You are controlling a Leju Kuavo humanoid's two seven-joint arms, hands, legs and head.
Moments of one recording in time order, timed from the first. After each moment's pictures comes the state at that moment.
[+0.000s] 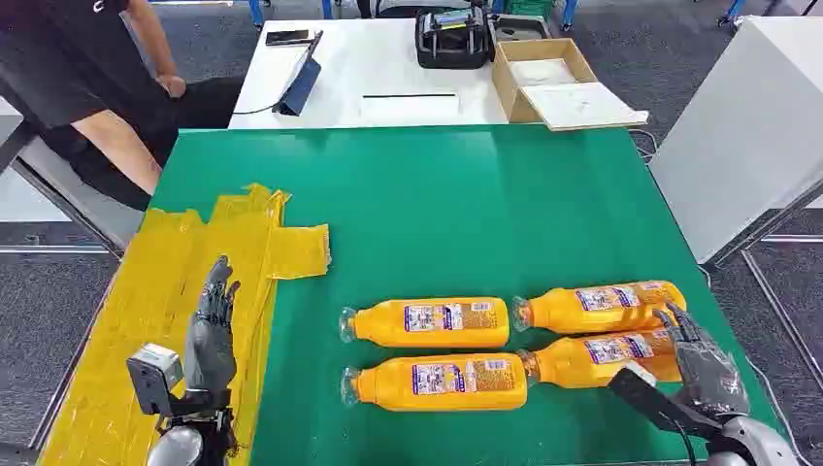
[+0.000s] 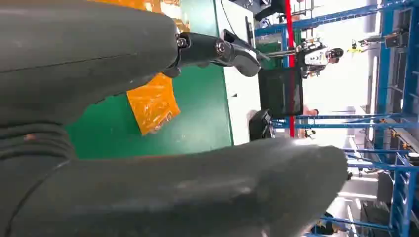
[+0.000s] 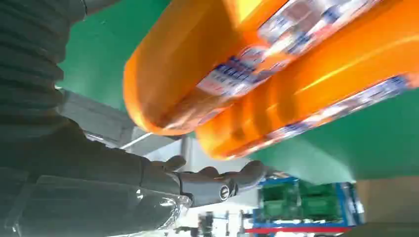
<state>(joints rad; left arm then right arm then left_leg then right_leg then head) 0.08 -0.16 0.10 -1.46 -0.09 -0.10 -0.59 0.06 -0.11 -0.40 -1.39 1.25 0.20 -0.49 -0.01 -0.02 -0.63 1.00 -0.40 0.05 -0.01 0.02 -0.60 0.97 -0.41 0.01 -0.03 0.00</state>
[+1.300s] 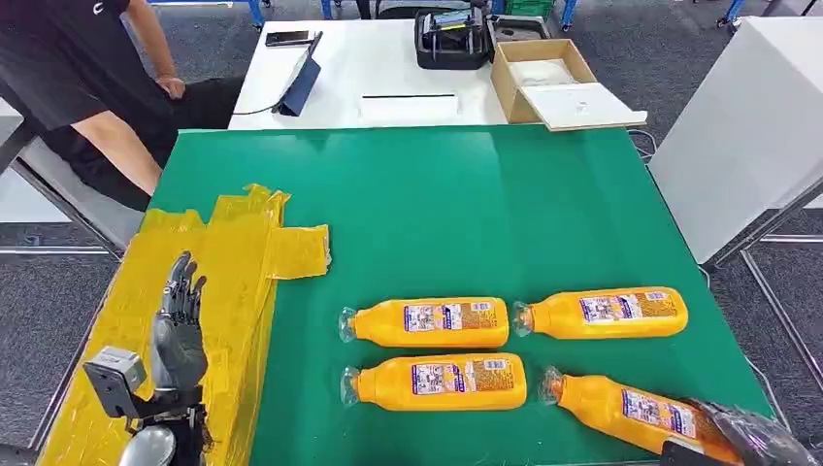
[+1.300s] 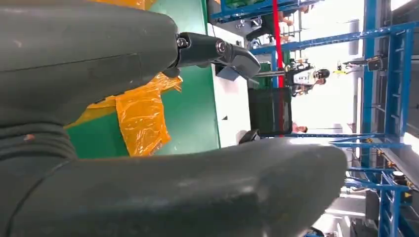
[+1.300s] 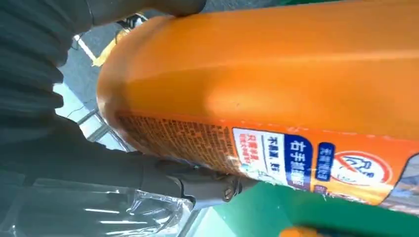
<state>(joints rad) 0.08 -0.15 0.19 -1.50 -0.06 -0.14 -0.60 0.38 -0.51 -0.28 -1.54 1.07 0.54 -0.26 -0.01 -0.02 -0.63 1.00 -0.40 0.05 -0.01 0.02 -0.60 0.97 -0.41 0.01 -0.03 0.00</state>
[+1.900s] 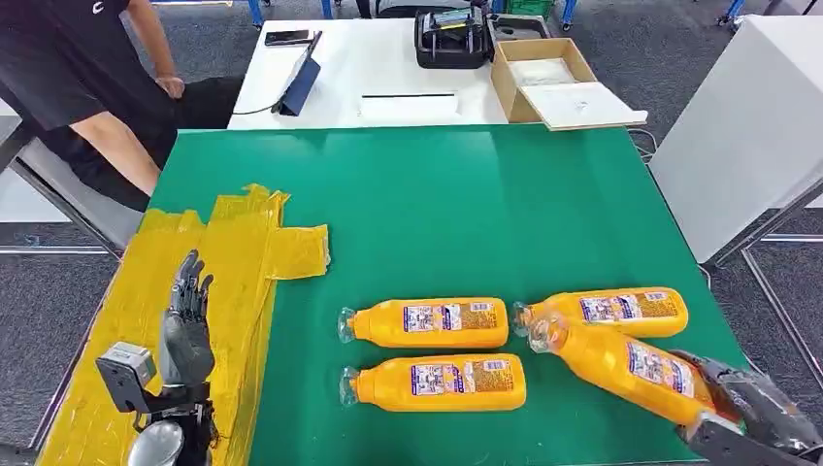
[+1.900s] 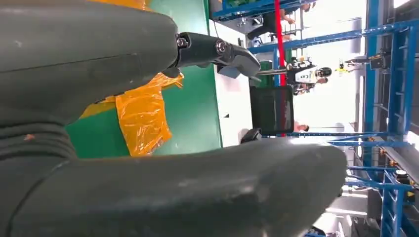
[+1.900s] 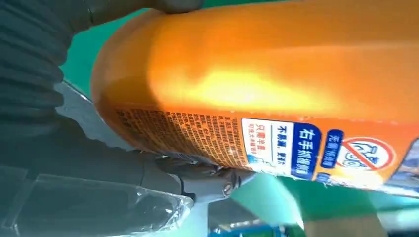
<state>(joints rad) 0.05 -0.15 0.18 -1.46 -0.06 -0.13 -0.62 0.26 -0.36 -0.47 -1.64 0.91 0.63 -0.60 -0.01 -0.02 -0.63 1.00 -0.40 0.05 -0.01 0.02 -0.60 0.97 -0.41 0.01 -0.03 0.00</state>
